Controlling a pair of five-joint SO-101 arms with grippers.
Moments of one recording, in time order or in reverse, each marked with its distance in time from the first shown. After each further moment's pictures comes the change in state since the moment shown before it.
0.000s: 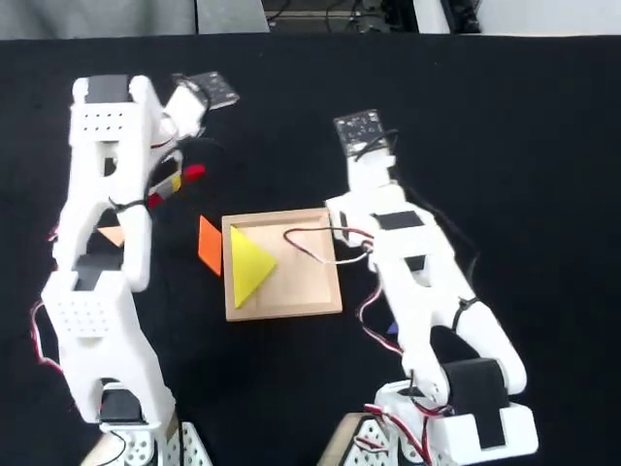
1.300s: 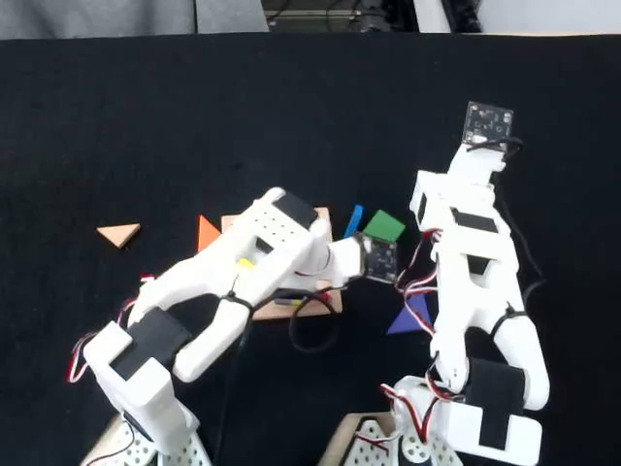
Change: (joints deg) left arm 38.6 -17.1 49.8 -25.6 -2.4; right arm 20.3 0.0 0.0 -8.3 -9.1
